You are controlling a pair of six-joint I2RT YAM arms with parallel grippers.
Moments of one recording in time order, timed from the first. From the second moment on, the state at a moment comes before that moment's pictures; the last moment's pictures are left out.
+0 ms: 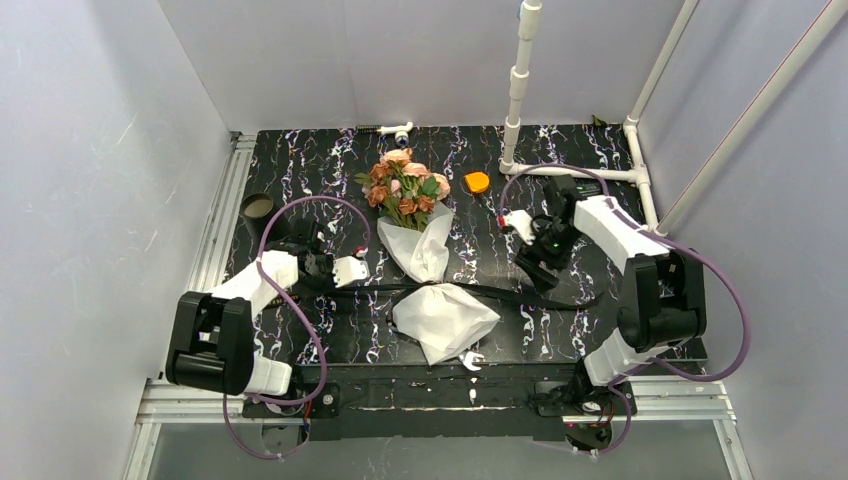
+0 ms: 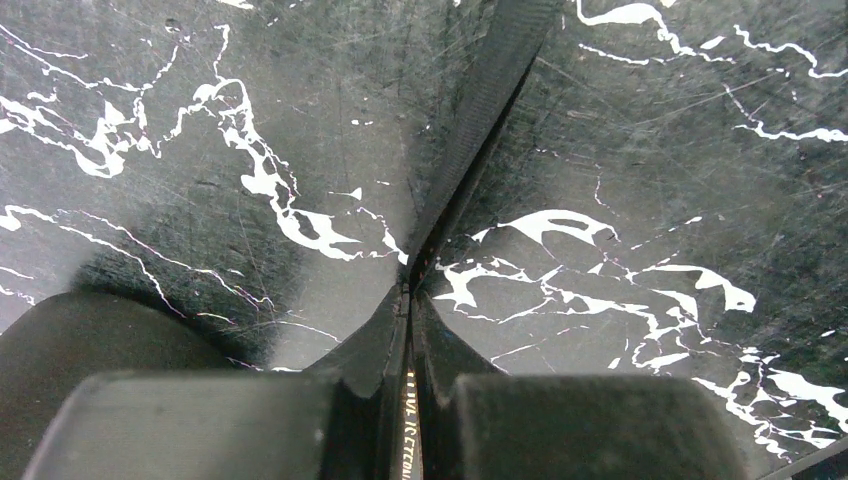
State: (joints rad) left arm -0.18 1.38 0.70 -0.64 0.10 1.14; right arm 0.16 1.61 1.14 -1.10 -0.28 -0.87
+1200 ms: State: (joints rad) left arm -0.17 1.39 0.72 -0.68 0.12 1.15; right arm 0.36 1.77 1.24 -0.98 -0.42 -0.75
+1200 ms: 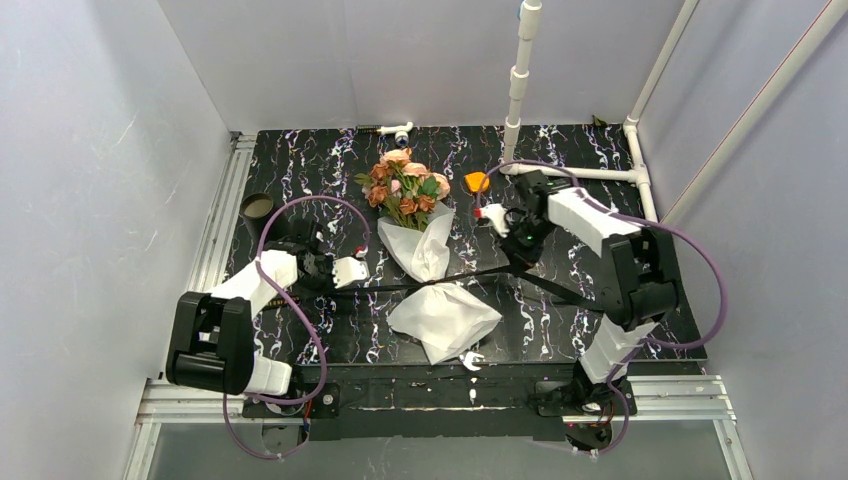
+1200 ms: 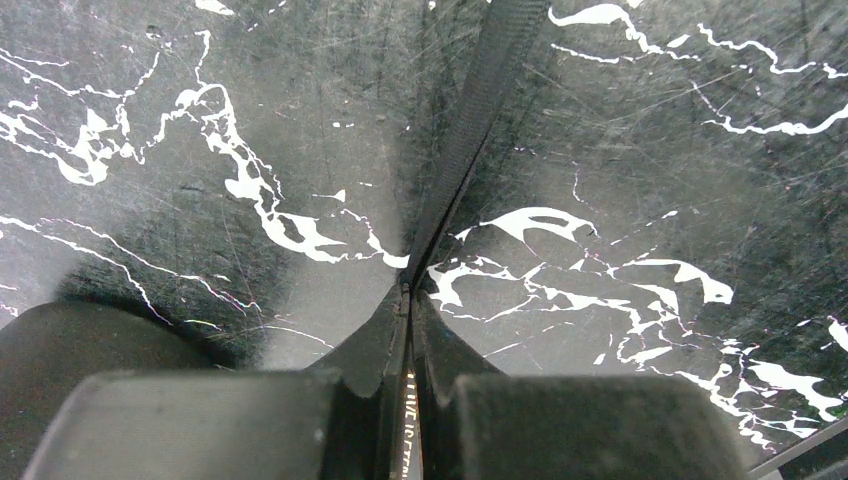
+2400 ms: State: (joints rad) left arm -0.11 1.34 0.67 -0.64 0.12 1.20; right arm -0.21 1.73 1.19 -1.11 -0.16 -0.93
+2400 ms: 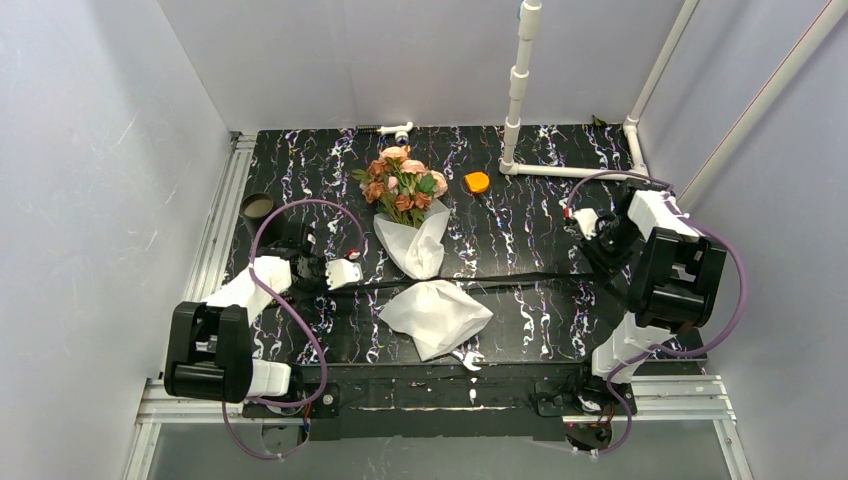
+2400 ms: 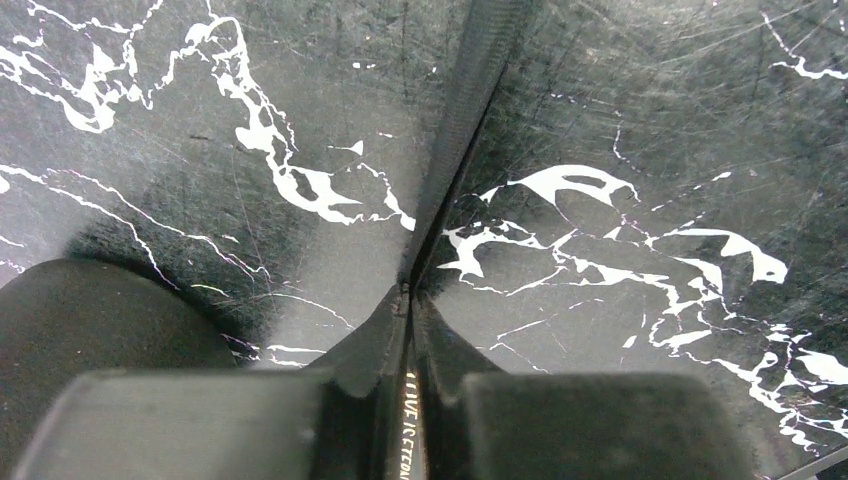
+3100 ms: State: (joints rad) left arm -0.17 1.03 1.02 -0.82 0.44 0.78; right arm 0.02 1.38 1.41 -1.18 -0.47 -0.78
